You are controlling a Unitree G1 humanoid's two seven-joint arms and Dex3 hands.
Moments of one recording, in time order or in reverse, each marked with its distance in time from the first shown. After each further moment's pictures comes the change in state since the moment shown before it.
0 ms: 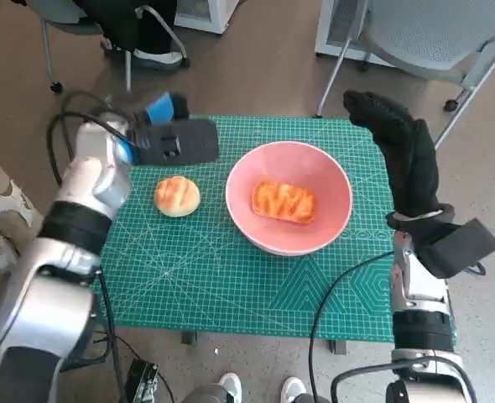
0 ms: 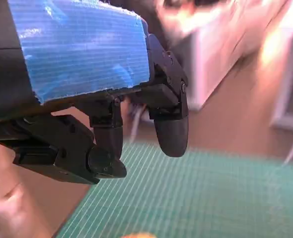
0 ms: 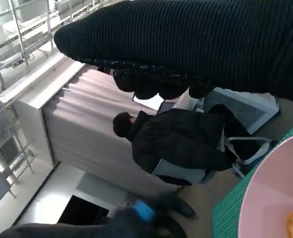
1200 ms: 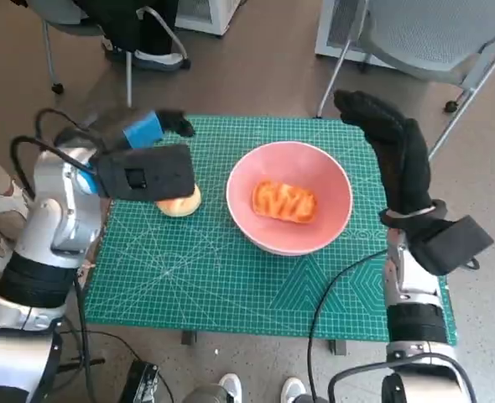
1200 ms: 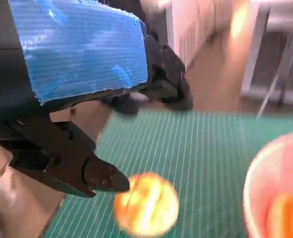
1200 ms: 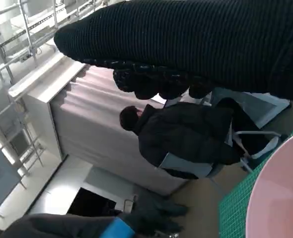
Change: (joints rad) left arm 0.252 0.109 0.061 -0.430 -0.011 0.104 -0.337; right arm -0.036 0.012 -0.002 0.100 0.025 -0.068 0.048
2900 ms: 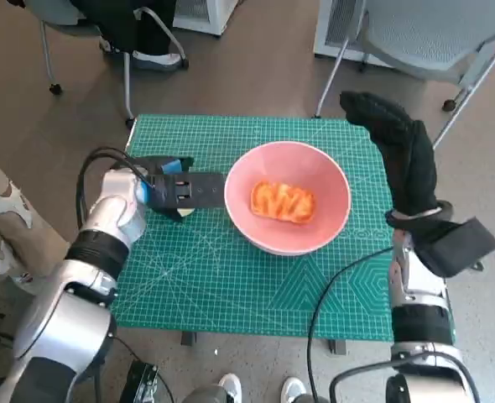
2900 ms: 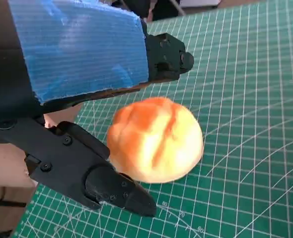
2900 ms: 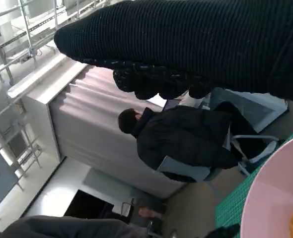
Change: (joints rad) left arm -0.222 -0.254 -0.202 0.862 0.059 -0.128 0.220; right arm 0.009 -0.023 -0.003 -0.013 -0.006 0.002 -0.006
